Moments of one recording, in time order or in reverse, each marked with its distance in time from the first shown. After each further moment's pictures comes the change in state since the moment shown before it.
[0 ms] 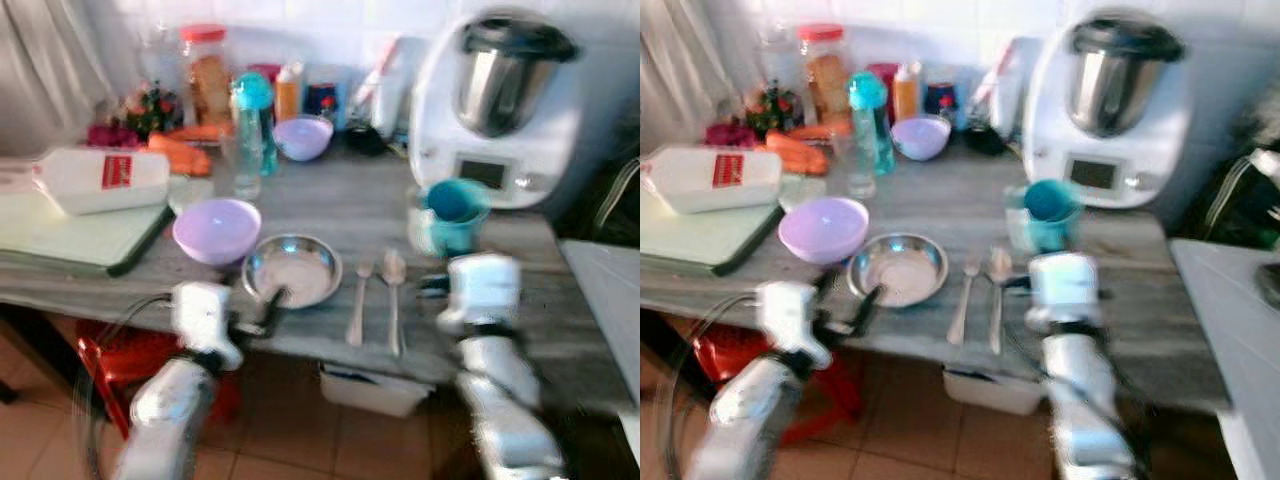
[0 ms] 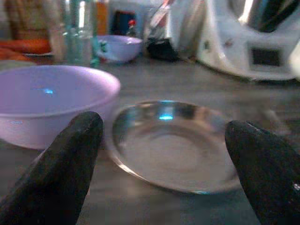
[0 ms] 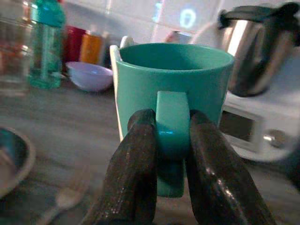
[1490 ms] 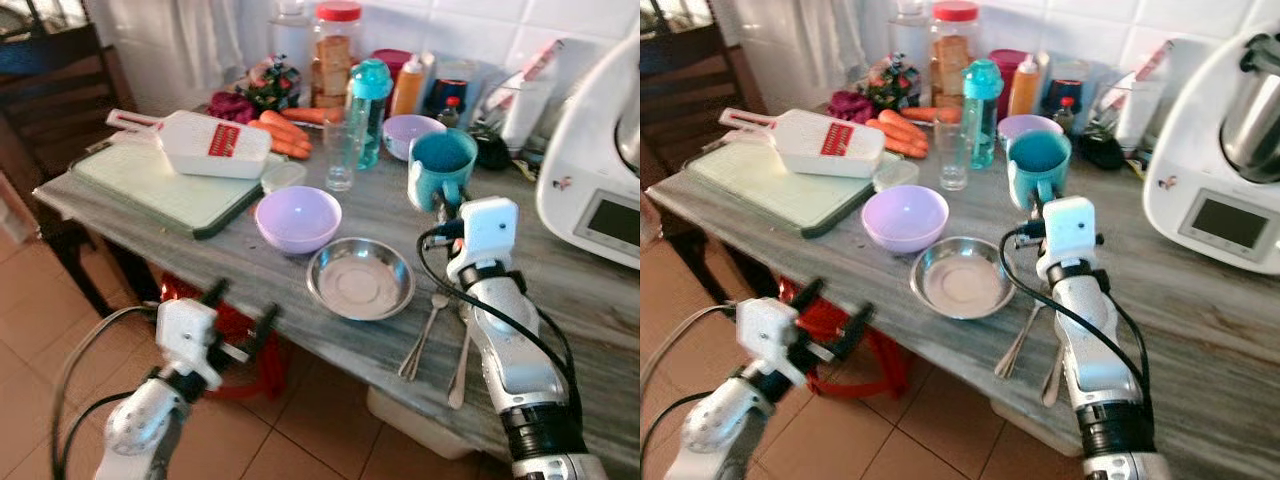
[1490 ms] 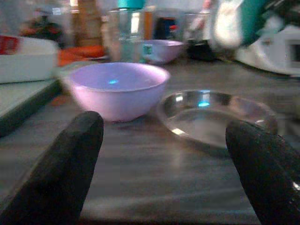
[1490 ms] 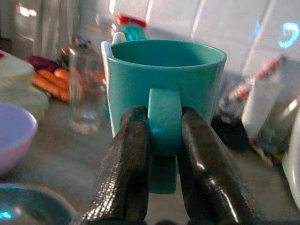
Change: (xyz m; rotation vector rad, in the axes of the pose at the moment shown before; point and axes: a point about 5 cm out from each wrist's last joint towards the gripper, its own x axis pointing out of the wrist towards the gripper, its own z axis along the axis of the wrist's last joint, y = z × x) left arm -0.021 -0.011 0.007 0.059 -0.035 -0.188; right arm 0.053 -0.029 0.007 0.034 -0.020 0.051
